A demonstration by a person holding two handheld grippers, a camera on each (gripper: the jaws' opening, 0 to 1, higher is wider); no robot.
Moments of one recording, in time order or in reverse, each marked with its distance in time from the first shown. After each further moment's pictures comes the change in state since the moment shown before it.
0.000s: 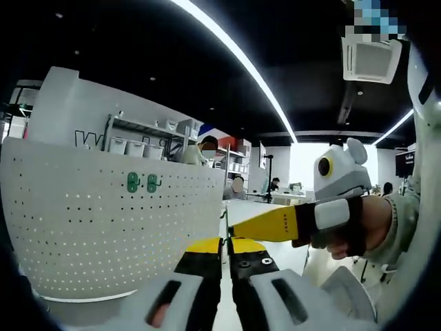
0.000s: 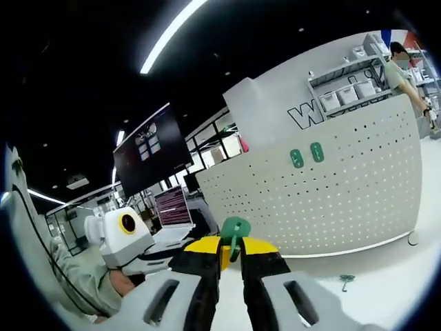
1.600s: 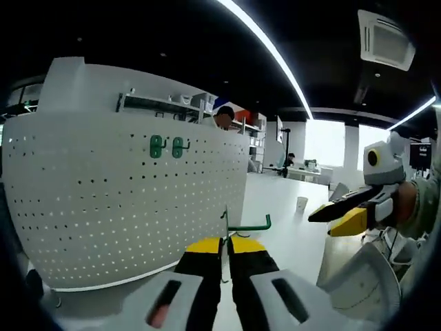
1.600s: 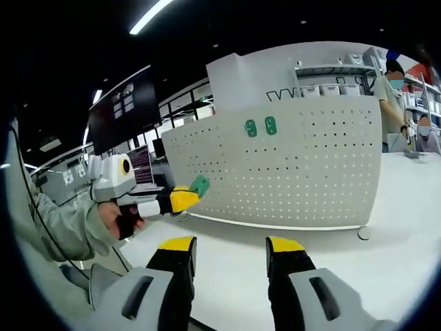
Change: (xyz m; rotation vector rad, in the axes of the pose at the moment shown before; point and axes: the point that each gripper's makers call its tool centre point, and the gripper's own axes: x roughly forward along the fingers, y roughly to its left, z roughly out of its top) left arm 0.008 0.050 -0.045 -0.007 0.163 0.103; right arm -0.056 -0.061 -0.041 -0.145 0.180 -0.202
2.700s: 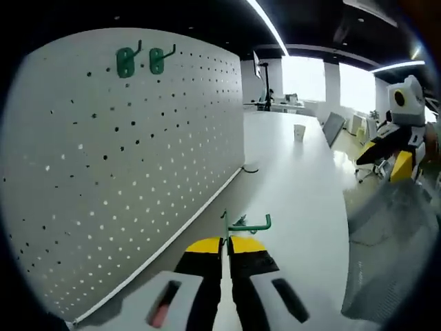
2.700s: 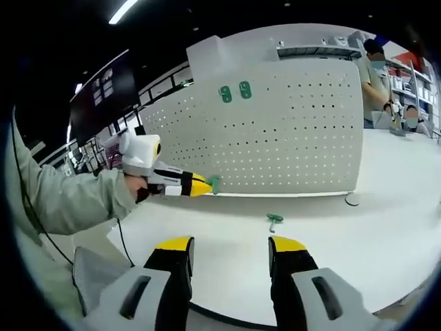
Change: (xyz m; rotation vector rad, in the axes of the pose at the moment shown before) left arm 0.058 0.055 -0.085 0.199 0.362 -0.095; right arm -0.007 -0.031 -0.065 0.060 0.132 -0.108
